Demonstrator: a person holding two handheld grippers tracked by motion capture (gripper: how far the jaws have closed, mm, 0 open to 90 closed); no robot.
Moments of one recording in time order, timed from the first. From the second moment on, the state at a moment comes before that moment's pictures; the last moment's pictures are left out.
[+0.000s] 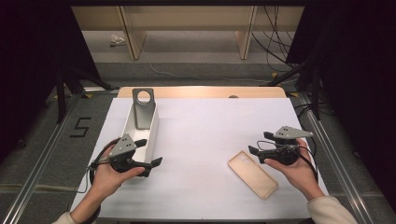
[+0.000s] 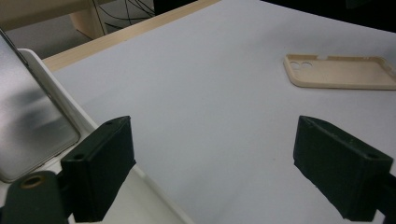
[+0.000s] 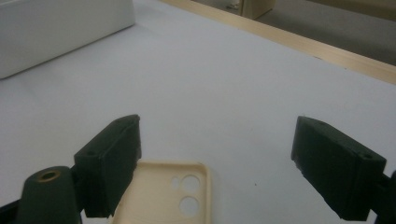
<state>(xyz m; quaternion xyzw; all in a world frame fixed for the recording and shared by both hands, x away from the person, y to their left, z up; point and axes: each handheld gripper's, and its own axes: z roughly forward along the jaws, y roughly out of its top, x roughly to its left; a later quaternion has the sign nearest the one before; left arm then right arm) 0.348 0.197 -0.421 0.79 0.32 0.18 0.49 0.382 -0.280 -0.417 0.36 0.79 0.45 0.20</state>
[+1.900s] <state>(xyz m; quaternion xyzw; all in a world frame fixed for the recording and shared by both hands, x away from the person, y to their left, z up) 0.347 0.196 -0.419 0.79 0.32 0.18 0.49 0.367 -0.308 -0.440 0.31 0.95 0.05 0.01</state>
